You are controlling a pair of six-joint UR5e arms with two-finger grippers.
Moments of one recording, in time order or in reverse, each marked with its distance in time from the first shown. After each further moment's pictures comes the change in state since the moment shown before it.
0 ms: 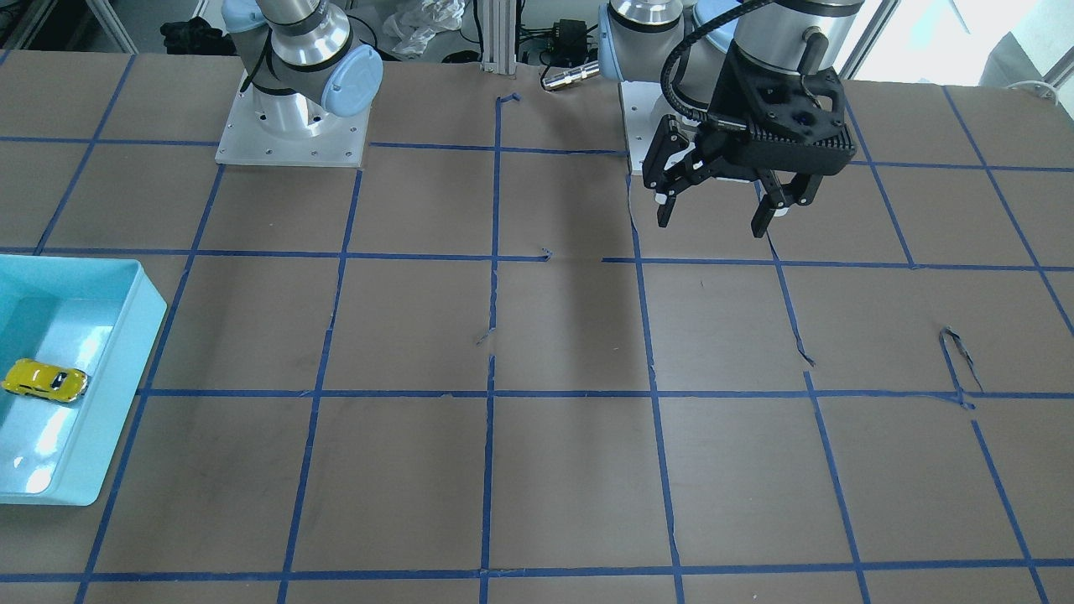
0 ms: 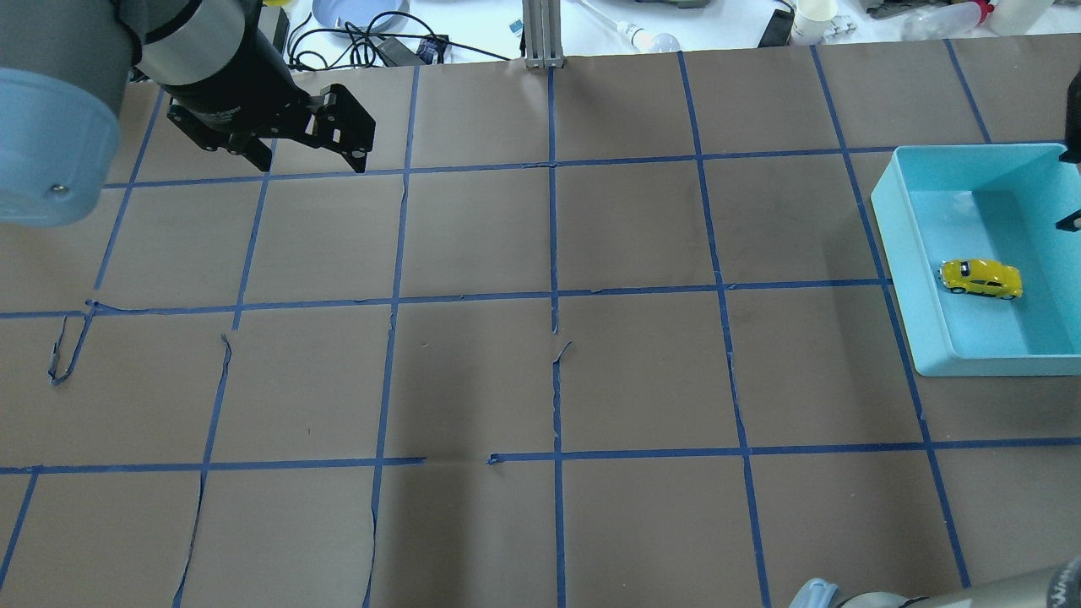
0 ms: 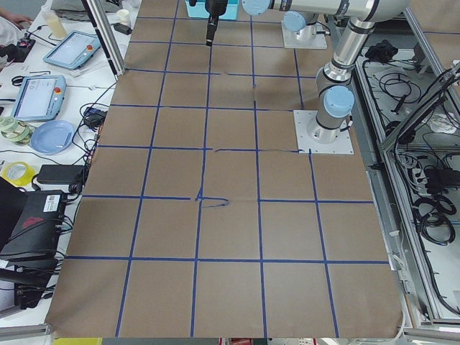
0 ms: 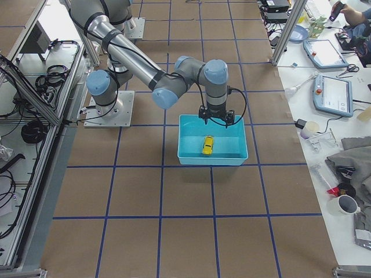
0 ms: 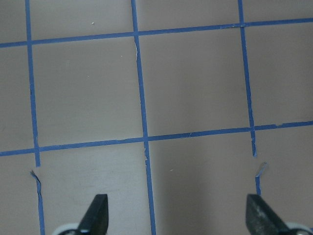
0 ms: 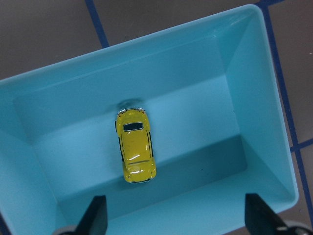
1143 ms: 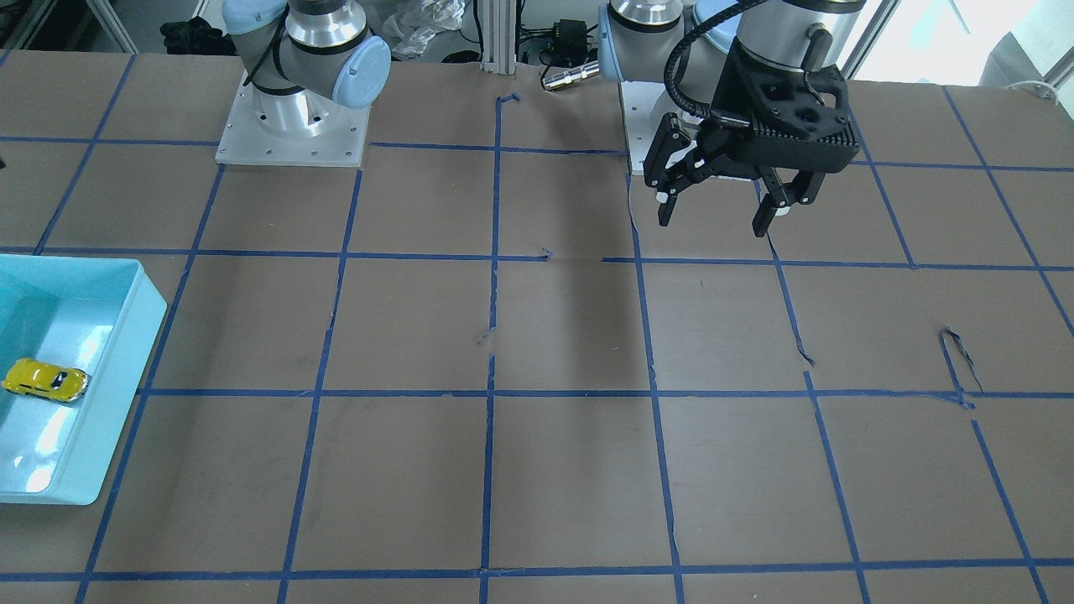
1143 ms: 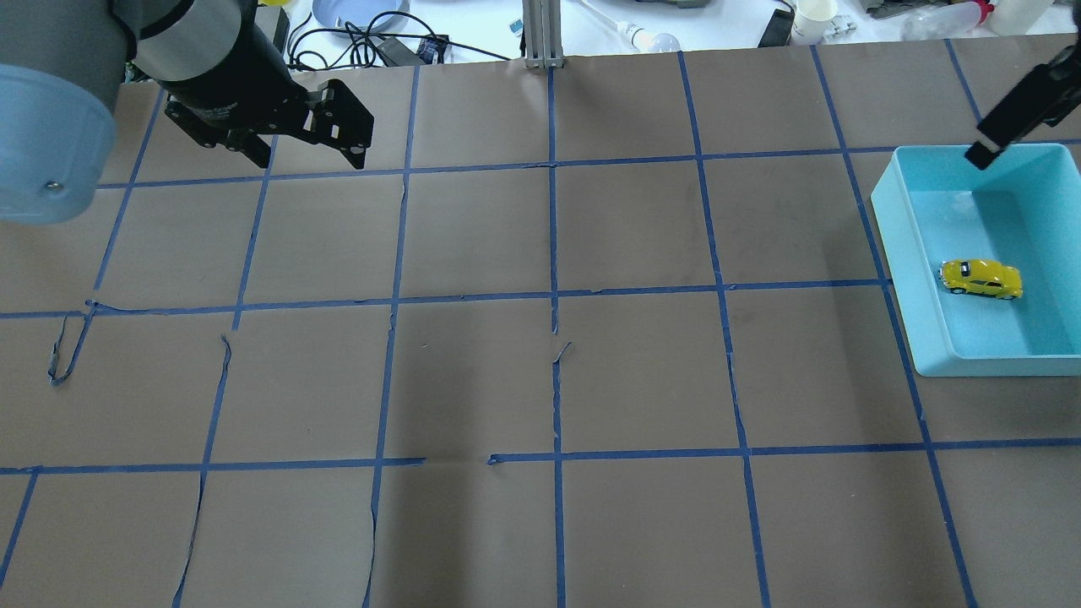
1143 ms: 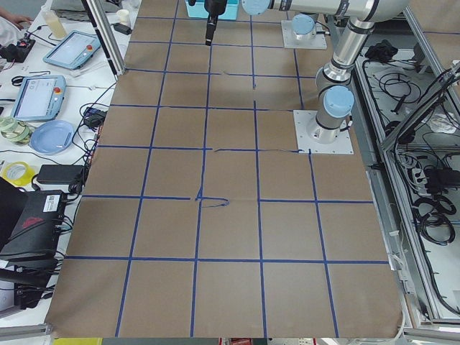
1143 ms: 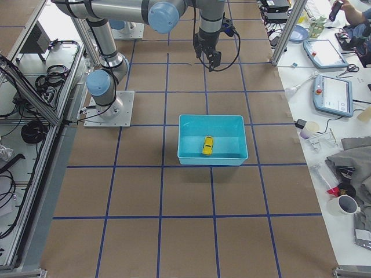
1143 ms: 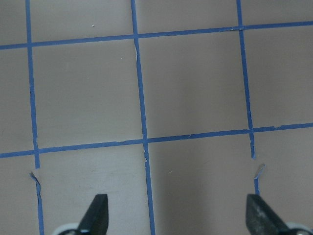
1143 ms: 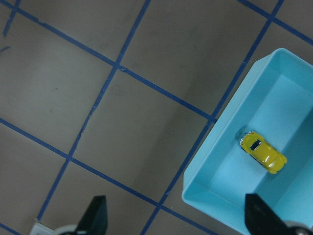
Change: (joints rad) left arm 0.002 0.000 0.004 0.001 -0.004 0.002; right arm 0.335 -0.164 -0.217 0.543 -0.017 1.080
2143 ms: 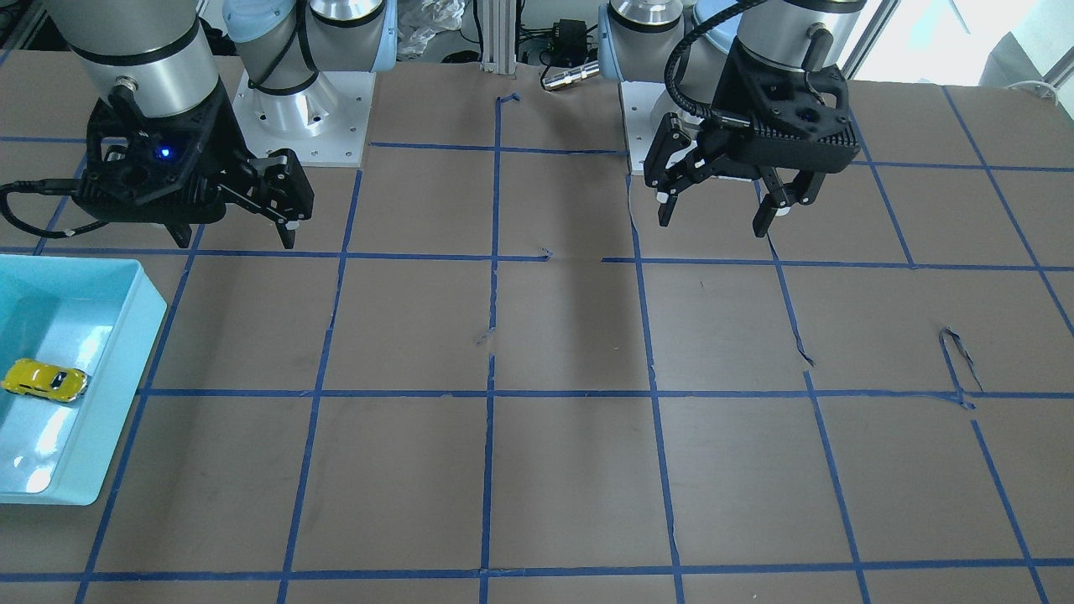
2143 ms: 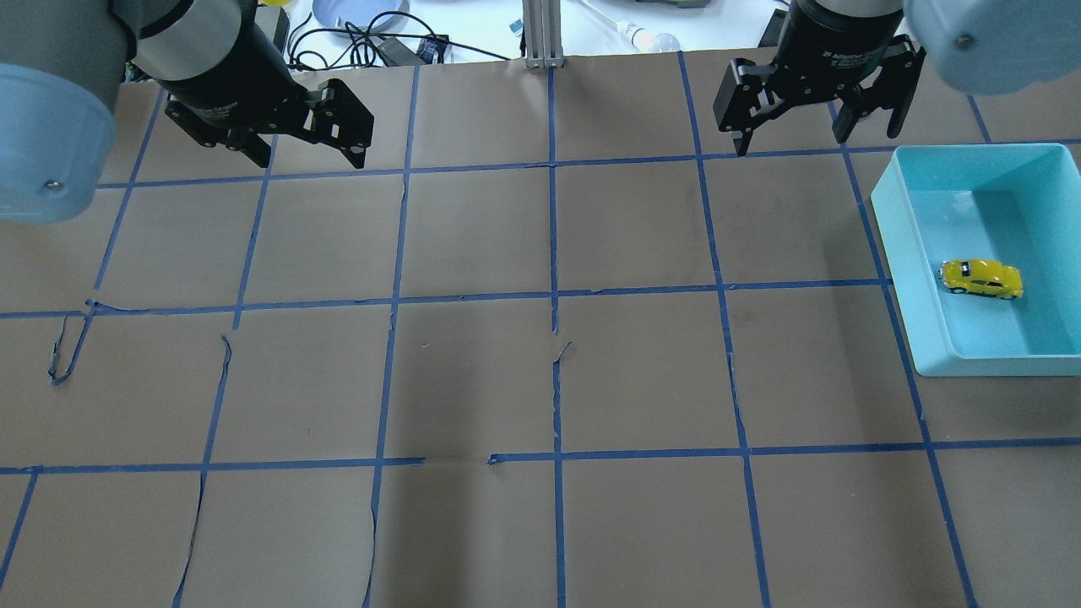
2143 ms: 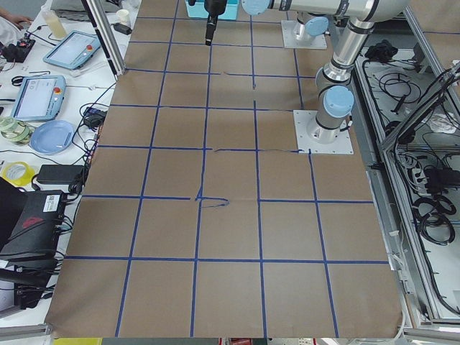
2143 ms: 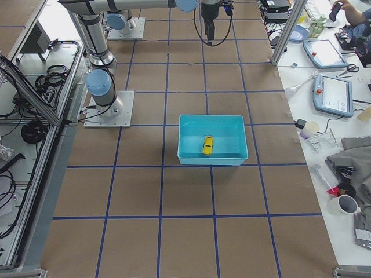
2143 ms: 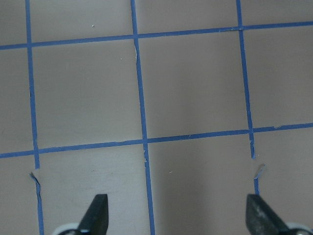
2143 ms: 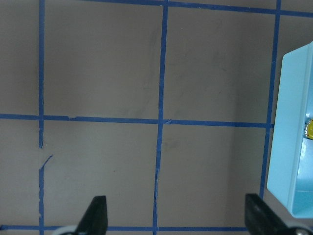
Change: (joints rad) left arm 0.000 0.000 0.000 0.000 0.000 0.000; right arm 0.344 0.070 0.011 -0.188 -0.087 0.754
